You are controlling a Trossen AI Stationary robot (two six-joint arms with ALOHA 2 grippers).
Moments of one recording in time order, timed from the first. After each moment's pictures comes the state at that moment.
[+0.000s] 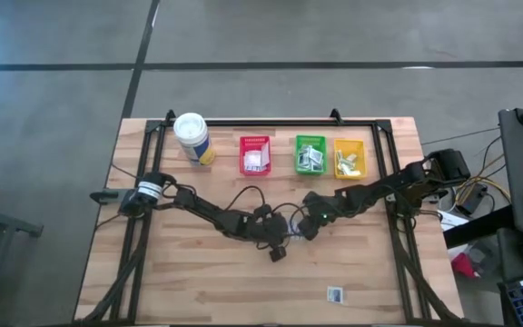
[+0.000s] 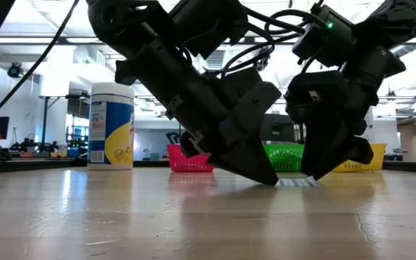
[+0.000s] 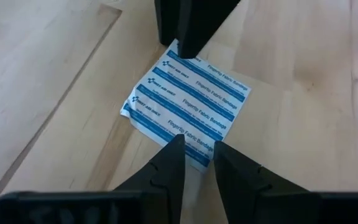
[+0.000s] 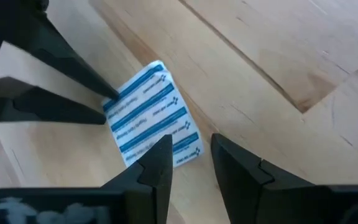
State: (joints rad) left arm -0.25 2.10 1.24 0.10 -0.28 -0.51; right arm 0.15 1.58 0.61 -0.04 -0.04 1.00
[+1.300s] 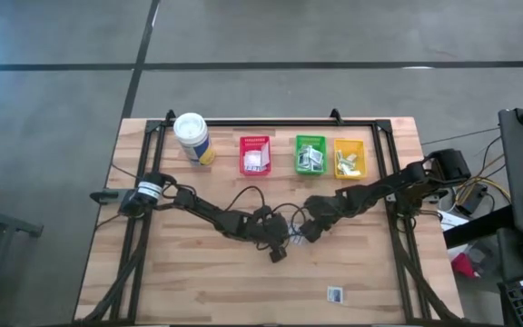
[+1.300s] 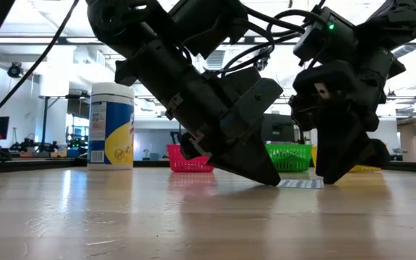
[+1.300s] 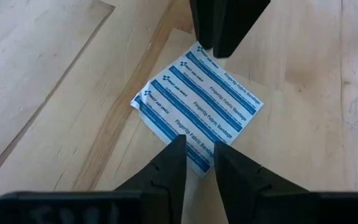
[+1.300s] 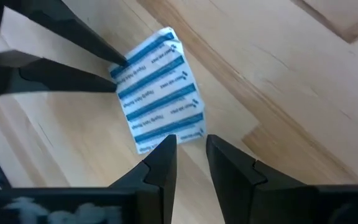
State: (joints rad) left arm -0.25 2.10 1.24 0.12 -0.26 -0.53; right arm 0.14 1.60 0.61 -0.03 -0.18 1.11
